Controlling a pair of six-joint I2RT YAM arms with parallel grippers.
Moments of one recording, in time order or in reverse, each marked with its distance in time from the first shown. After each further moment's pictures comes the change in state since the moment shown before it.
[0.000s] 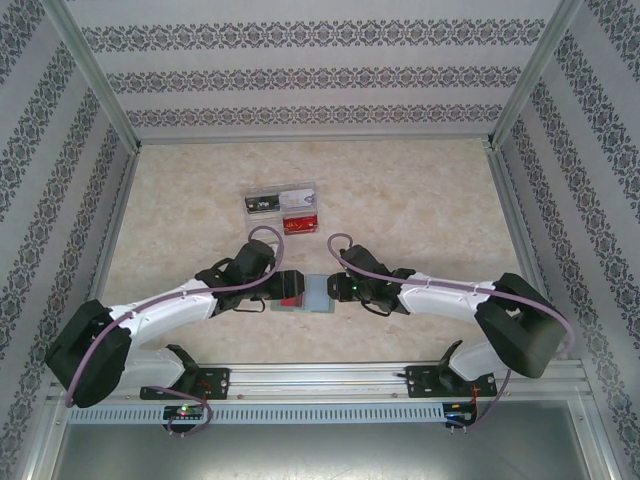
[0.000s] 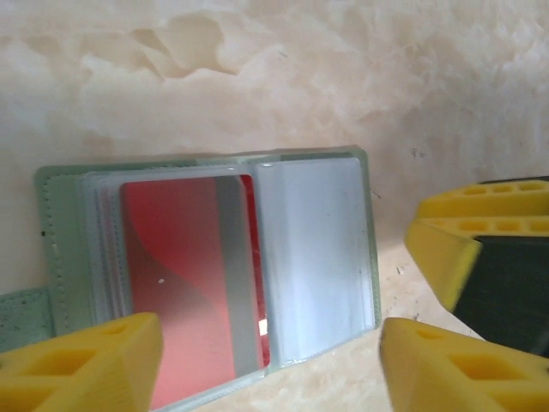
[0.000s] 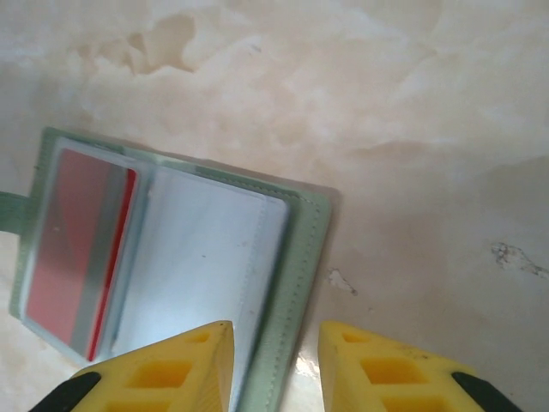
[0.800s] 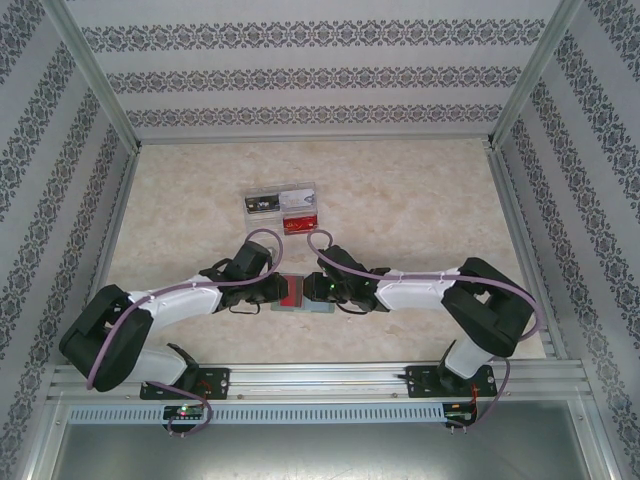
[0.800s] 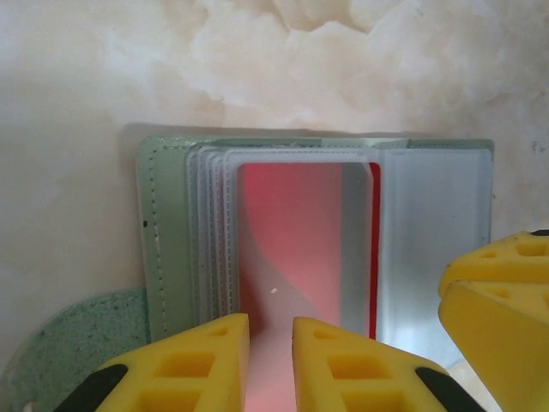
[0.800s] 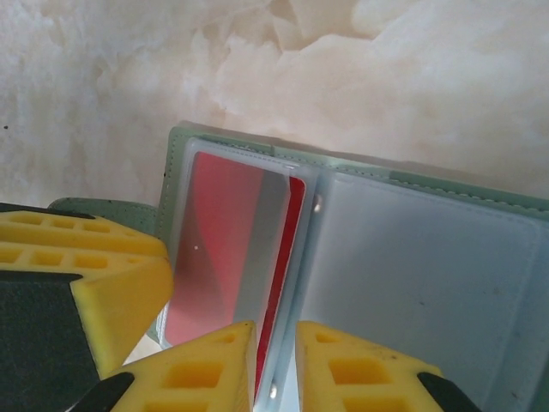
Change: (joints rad) left arm 0.072 0.108 -0.048 0.040 0.036 0.027; right arm 0.078 0.196 0.097 0.180 -0.111 0.191
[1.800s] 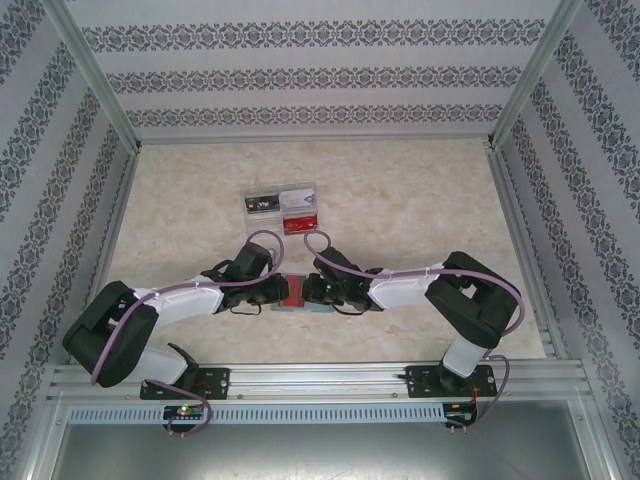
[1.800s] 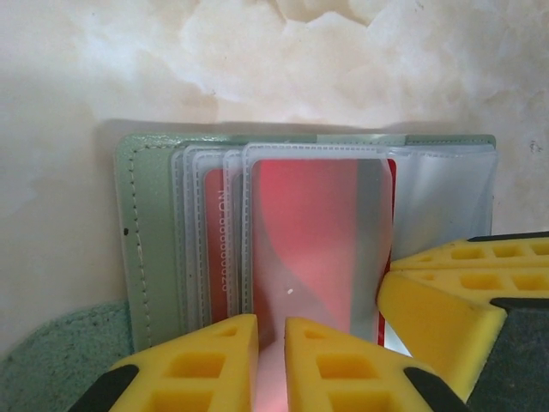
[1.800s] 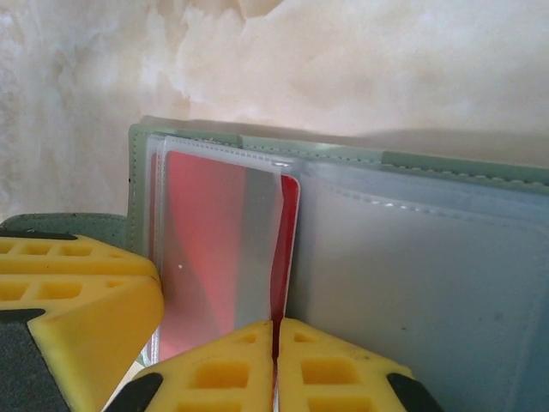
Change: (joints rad) left arm 0.000 0.024 -0.017 0.055 0.021 -0.016; right arm 0.001 0.078 0.010 0.046 -0.026 0.077
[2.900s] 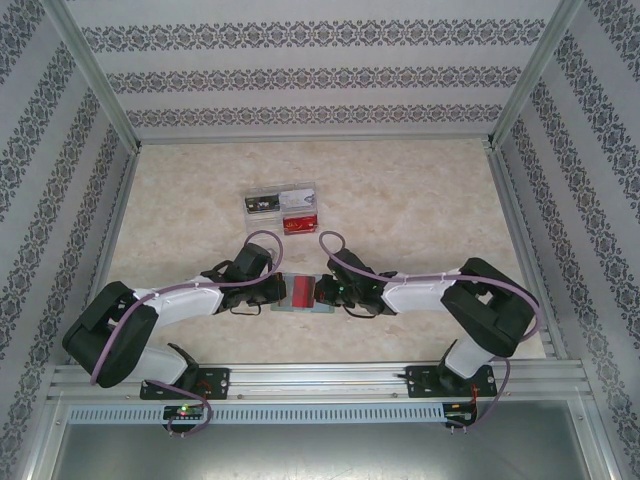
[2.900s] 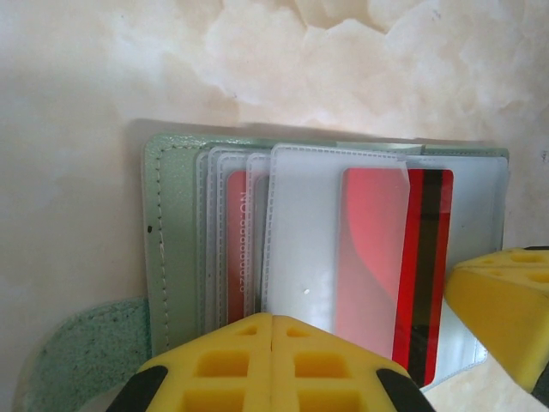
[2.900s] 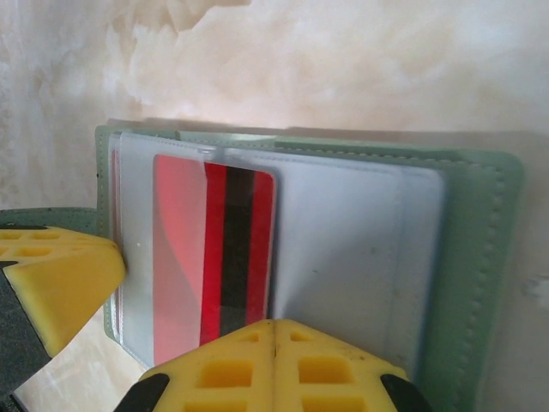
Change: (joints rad) left arm 0.001 -0.002 -0.003 -0.004 -0.023 -0.015; right arm -0.055 -0.105 -0.111 0.004 -0.005 0.008
